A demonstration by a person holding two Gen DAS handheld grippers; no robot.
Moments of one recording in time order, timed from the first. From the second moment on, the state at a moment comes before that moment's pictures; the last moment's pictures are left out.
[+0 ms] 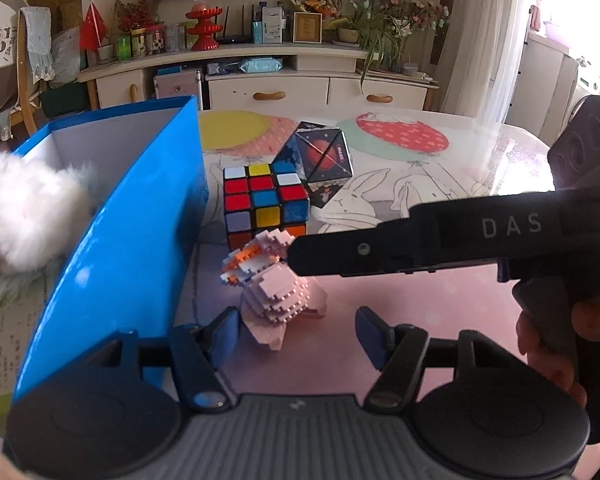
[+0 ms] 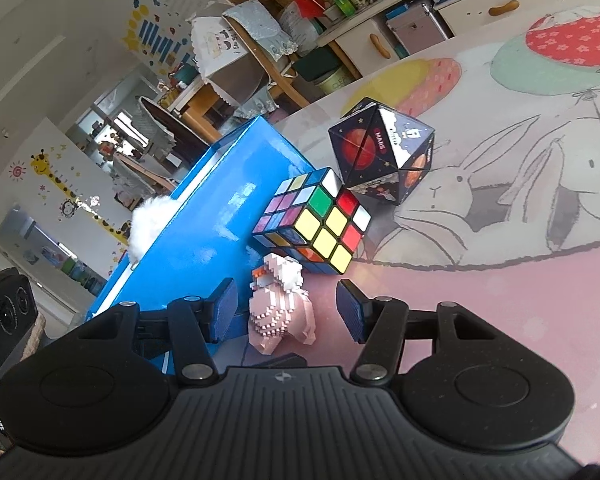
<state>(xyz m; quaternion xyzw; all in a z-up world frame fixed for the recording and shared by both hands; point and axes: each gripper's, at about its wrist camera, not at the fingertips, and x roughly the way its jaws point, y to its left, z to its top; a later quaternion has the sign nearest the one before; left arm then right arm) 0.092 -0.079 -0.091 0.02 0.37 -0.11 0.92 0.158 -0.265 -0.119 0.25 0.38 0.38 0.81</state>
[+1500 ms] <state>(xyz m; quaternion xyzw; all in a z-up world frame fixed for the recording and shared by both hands) 0.098 -0.081 -0.101 0.00 0.37 -0.09 0.93 0.171 -0.251 -0.135 0.26 0.38 0.41 0.79</state>
